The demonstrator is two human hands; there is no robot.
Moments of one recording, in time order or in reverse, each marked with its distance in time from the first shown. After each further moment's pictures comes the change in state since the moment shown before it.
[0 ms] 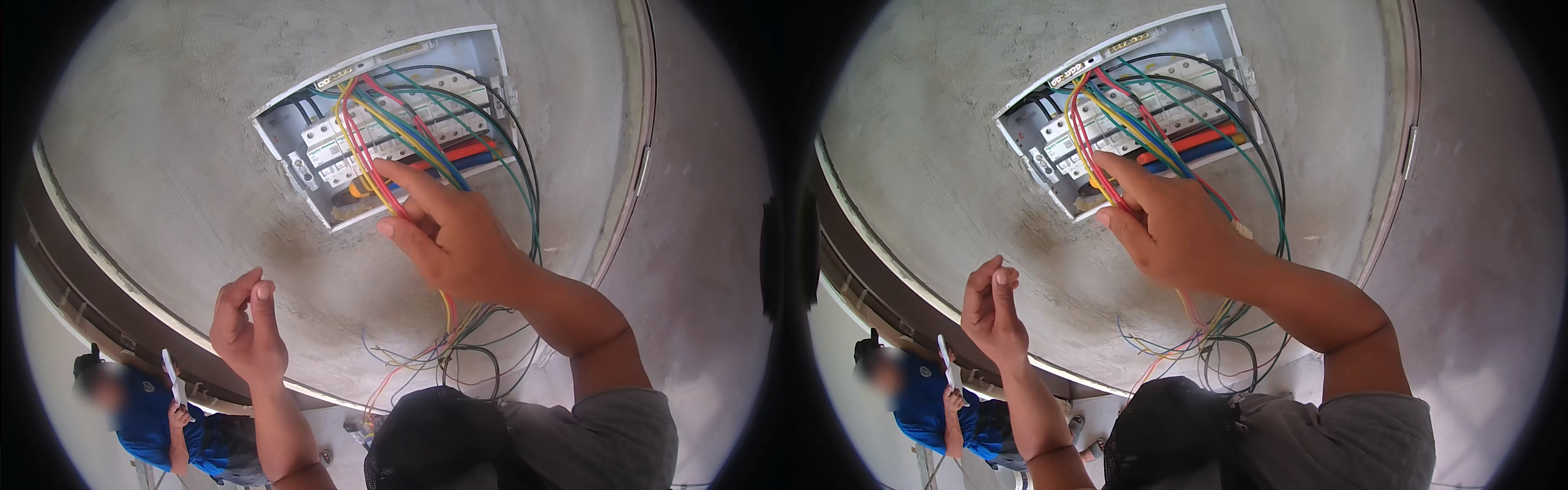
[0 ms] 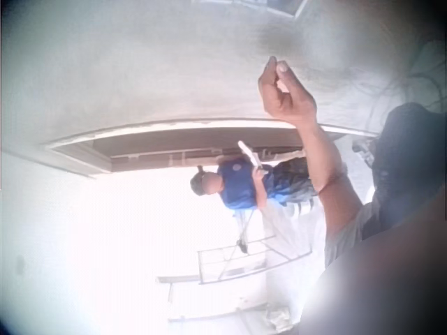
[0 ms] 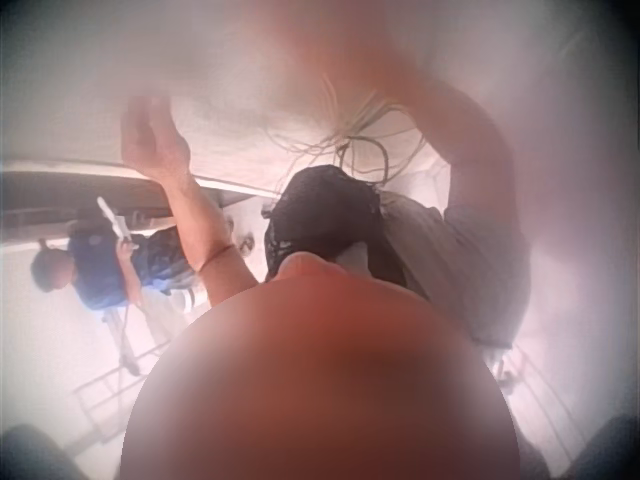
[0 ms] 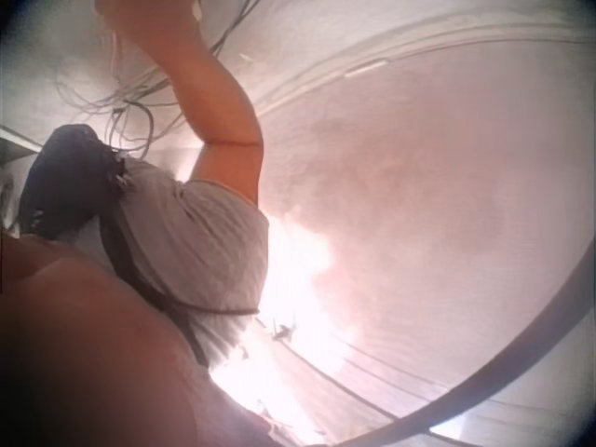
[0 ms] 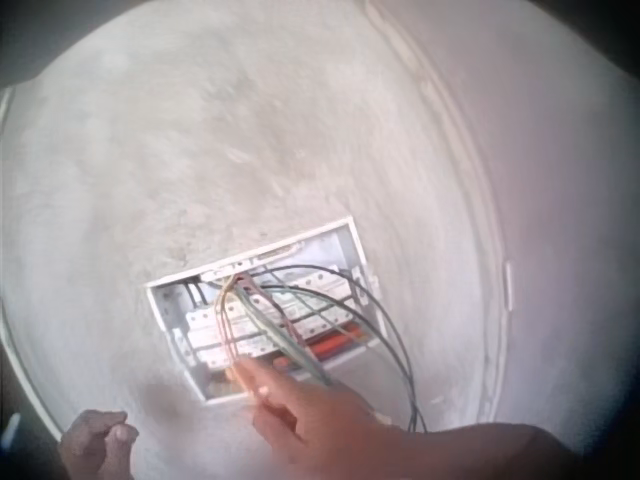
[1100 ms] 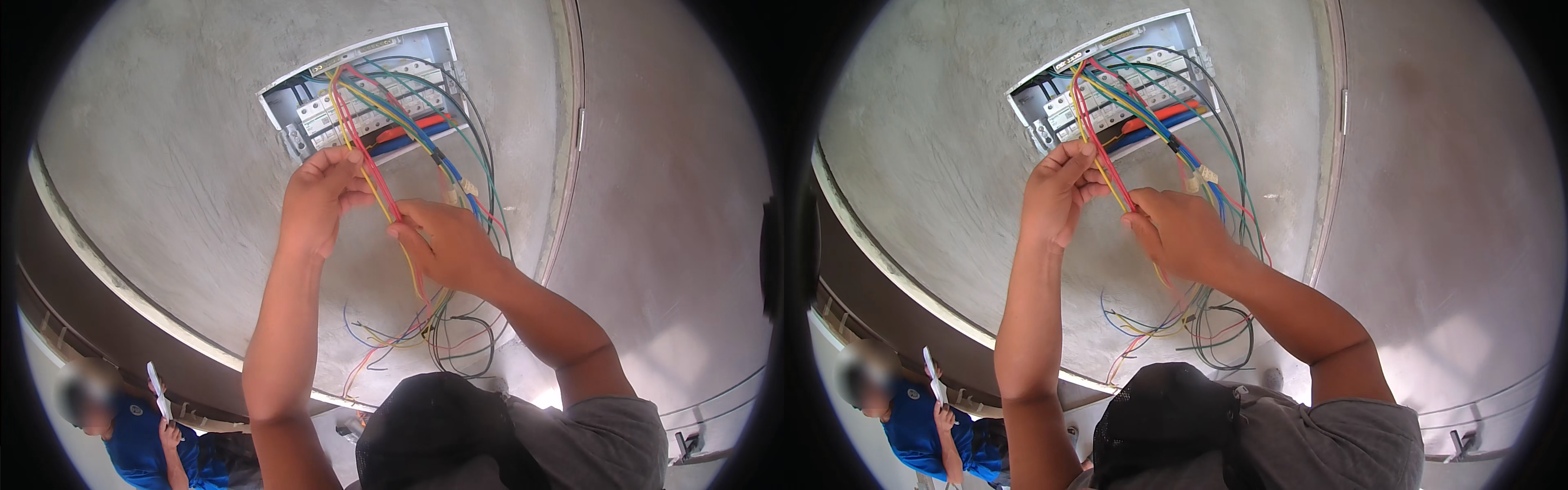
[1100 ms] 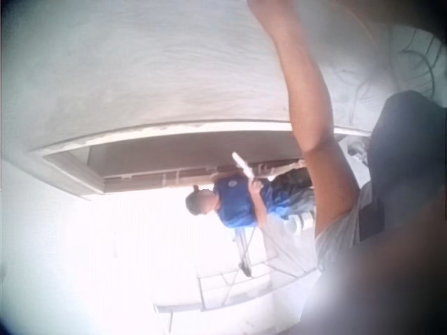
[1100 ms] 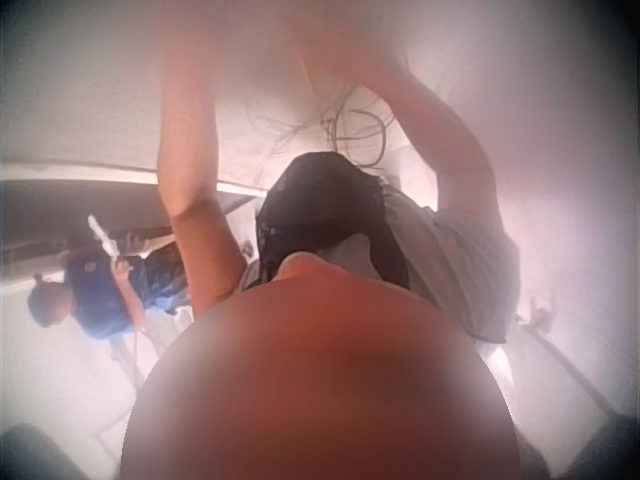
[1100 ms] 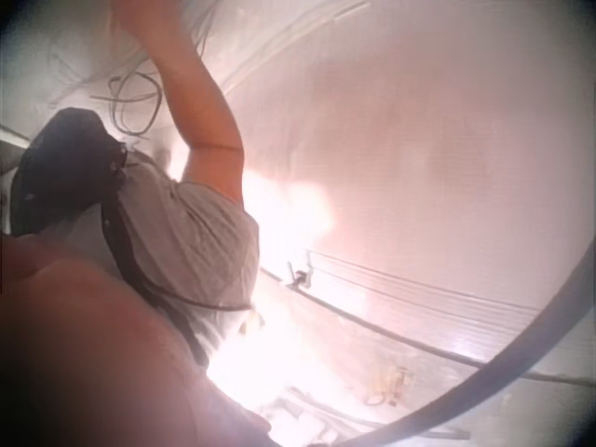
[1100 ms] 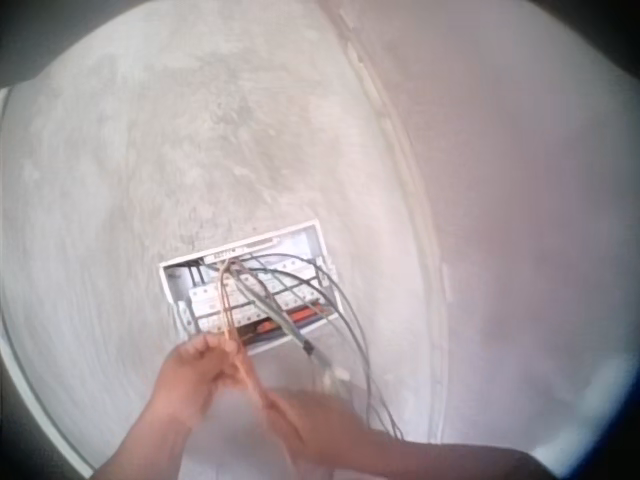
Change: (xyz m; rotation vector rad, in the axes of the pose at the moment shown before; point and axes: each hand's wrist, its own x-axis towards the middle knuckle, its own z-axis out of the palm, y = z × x) left_hand 0.055 0.030 0.098 -0.868 -0.614 -0.621; right_hand -0.077 -0.023 0.038 -0.378 0.066 0.084
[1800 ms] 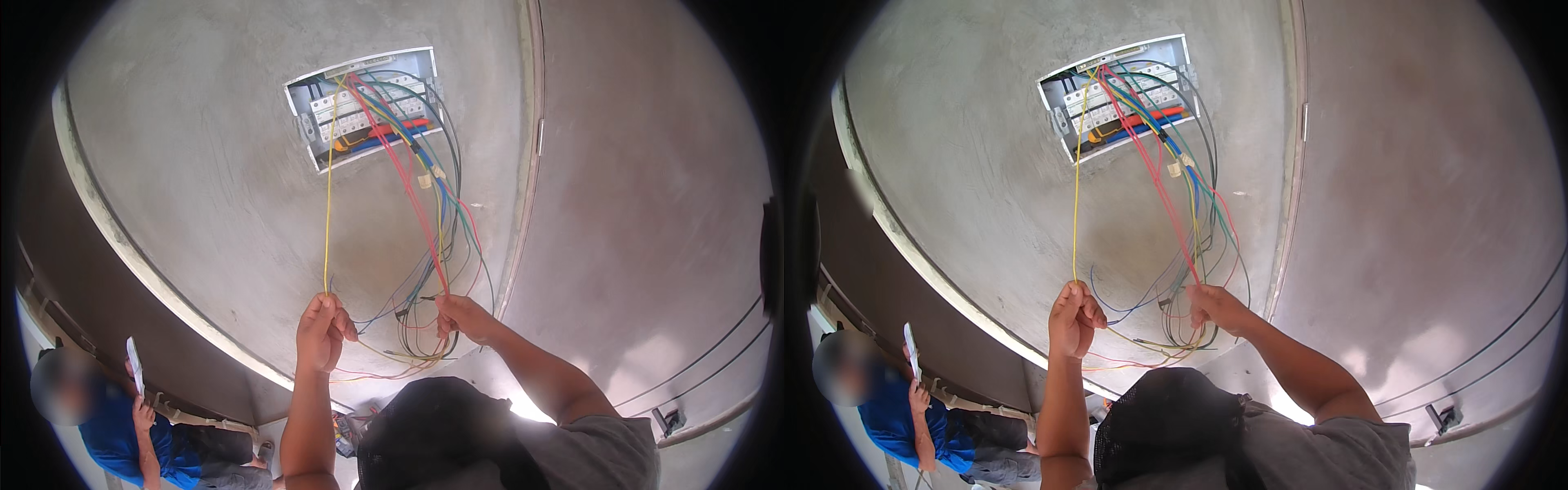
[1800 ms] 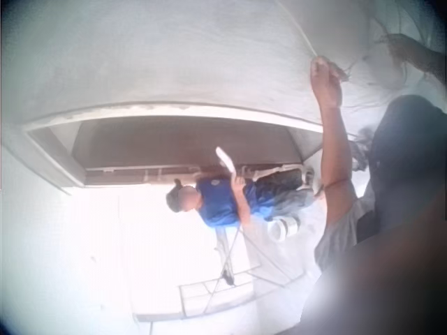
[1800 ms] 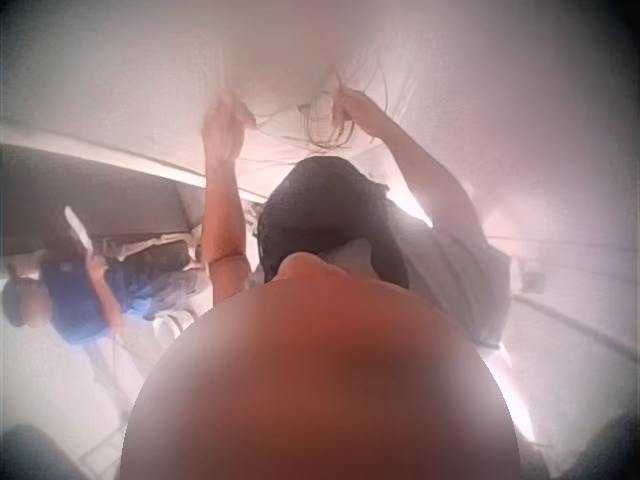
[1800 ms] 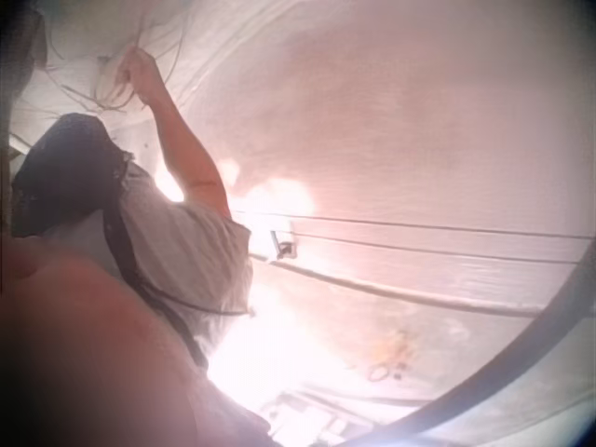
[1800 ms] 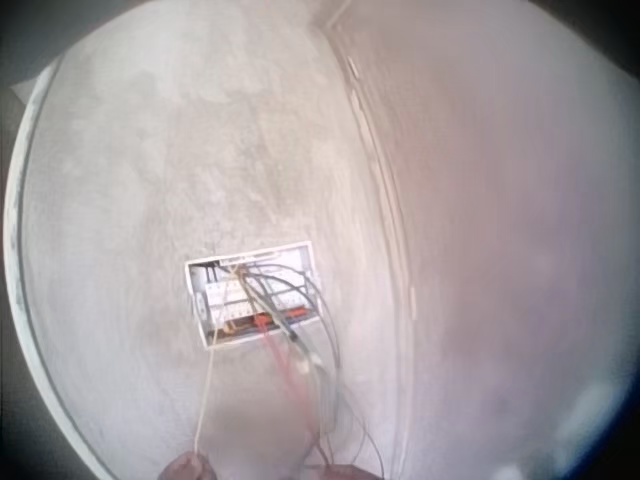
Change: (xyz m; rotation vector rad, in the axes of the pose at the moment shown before) left_hand -0.249 -0.118 -0.045 -0.456 0.079 -0.139; right_hand -0.222 0.054 0.035 0.848 -0.289 0.803
